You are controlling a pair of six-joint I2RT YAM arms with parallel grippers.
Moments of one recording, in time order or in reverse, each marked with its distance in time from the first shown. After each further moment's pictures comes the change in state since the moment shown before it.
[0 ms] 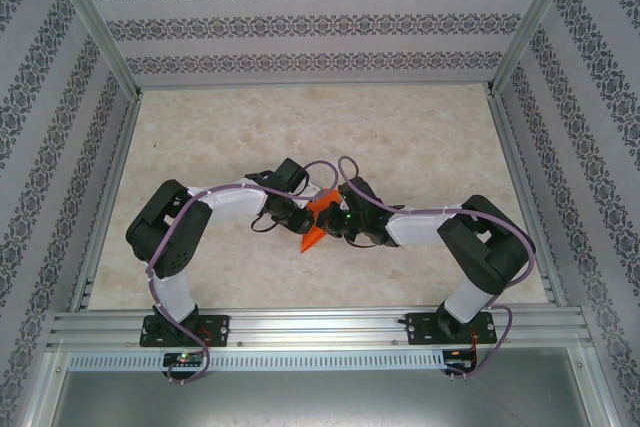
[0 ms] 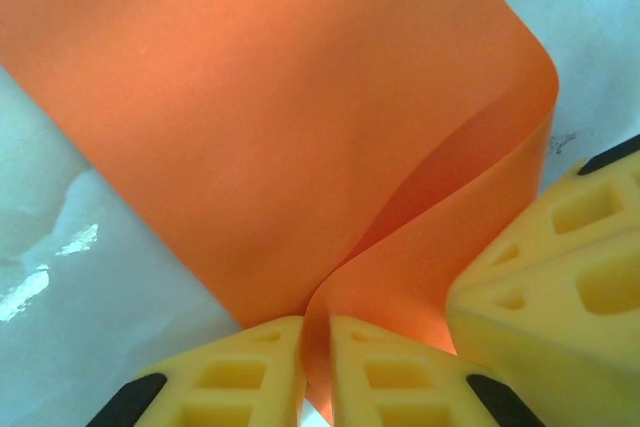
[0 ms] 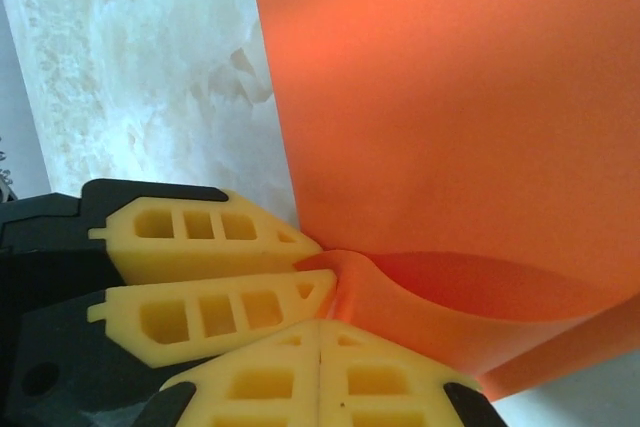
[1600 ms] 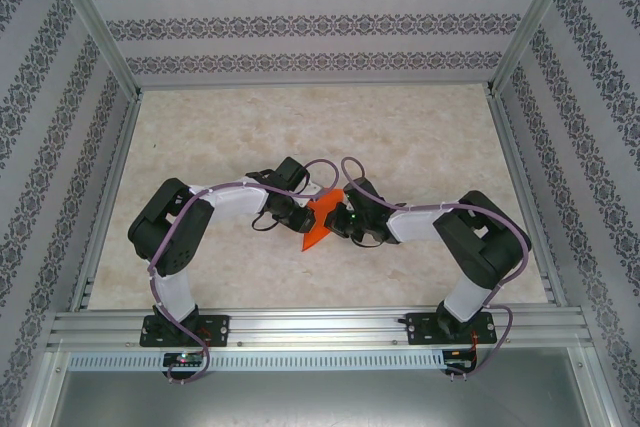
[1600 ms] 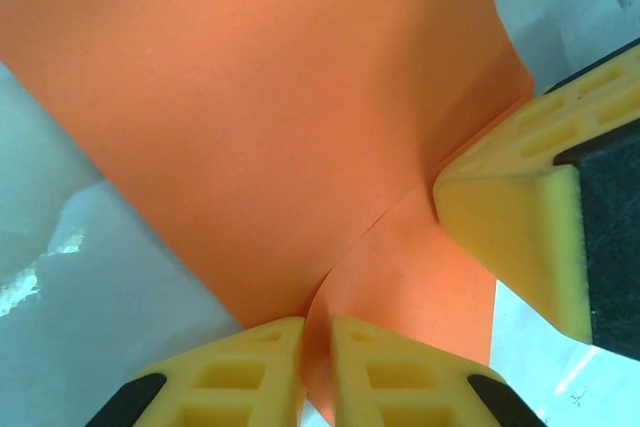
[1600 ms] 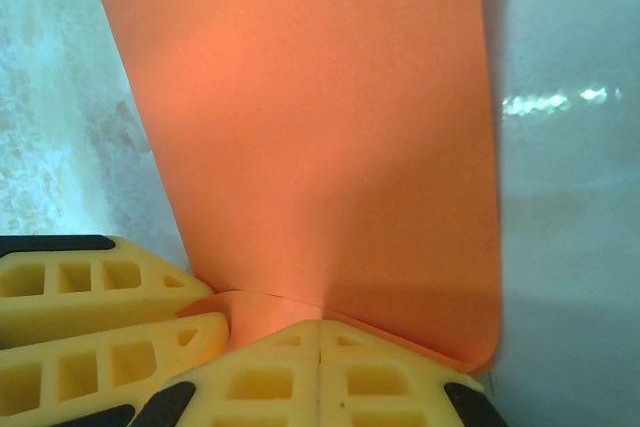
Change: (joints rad) left arm 0.006 0.017 0.016 -0.001 0.014 0.000; right arm -0.040 0.030 0.000 -0.066 0.045 -0.036
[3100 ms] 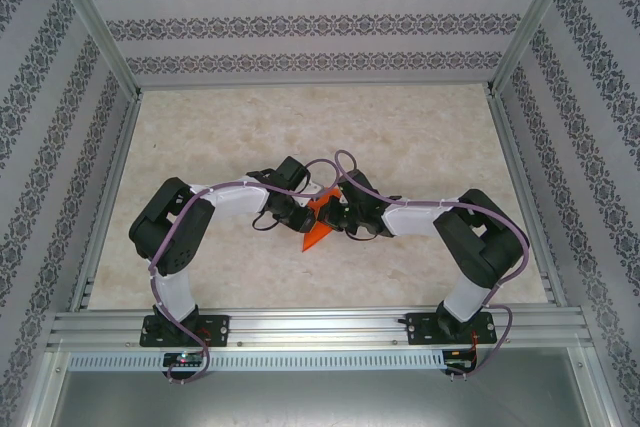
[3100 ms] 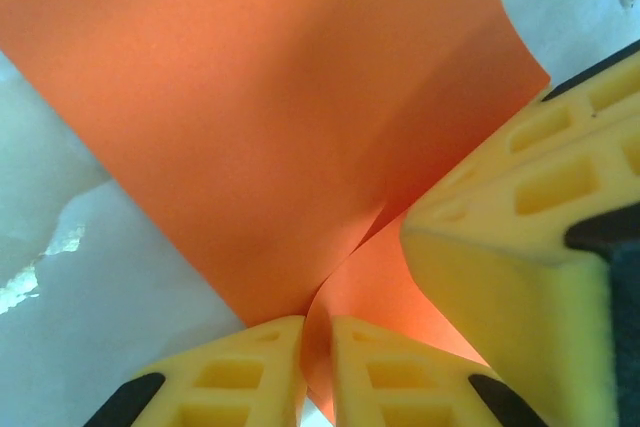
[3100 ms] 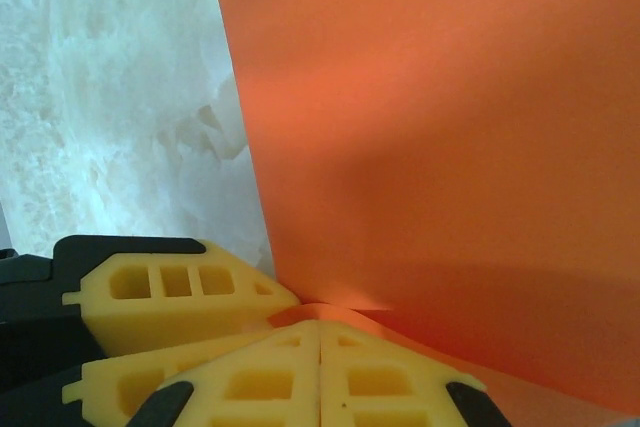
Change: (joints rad) left arm 0.000 0.006 0.011 -0.010 0.000 0.000; right arm 0.016 0.009 0.088 -0.053 -0.014 -0.035
